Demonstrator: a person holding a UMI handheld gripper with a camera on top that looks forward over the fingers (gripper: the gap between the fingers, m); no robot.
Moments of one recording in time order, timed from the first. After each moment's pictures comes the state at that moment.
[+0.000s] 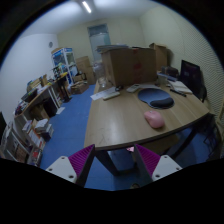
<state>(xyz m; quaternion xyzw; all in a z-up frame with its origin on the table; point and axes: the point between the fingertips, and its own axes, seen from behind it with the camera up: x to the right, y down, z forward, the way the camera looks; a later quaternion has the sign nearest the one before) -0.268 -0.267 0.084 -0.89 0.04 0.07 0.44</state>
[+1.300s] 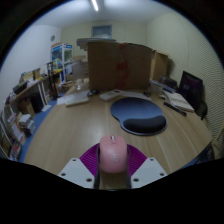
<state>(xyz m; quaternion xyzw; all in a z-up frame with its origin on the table) -0.103 -0.085 -0.005 -0.88 0.00 0.00 0.47</state>
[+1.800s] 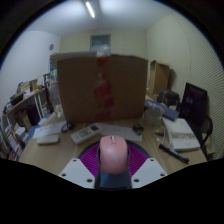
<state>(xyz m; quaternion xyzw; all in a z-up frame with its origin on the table) -0.003 0.115 0.062 -0.85 -0.01 0.01 0.52</state>
